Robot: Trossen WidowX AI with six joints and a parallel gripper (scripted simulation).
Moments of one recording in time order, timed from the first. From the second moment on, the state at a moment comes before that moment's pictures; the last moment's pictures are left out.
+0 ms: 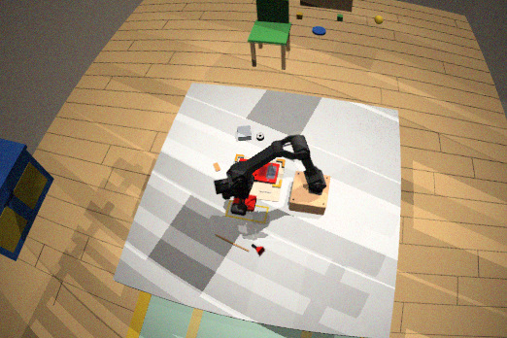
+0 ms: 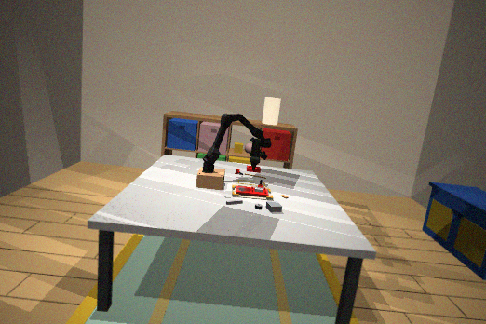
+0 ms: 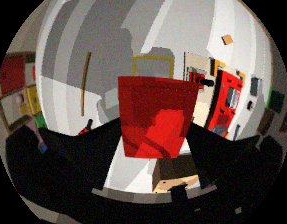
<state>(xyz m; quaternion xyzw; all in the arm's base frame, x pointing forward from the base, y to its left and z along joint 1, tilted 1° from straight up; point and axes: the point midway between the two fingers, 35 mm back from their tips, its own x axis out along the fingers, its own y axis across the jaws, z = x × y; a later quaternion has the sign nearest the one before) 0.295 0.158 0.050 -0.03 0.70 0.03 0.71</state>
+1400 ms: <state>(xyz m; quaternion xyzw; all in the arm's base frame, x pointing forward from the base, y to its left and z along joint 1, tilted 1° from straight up) 0.297 0.159 0.016 -0.03 0.70 0.03 0.72</state>
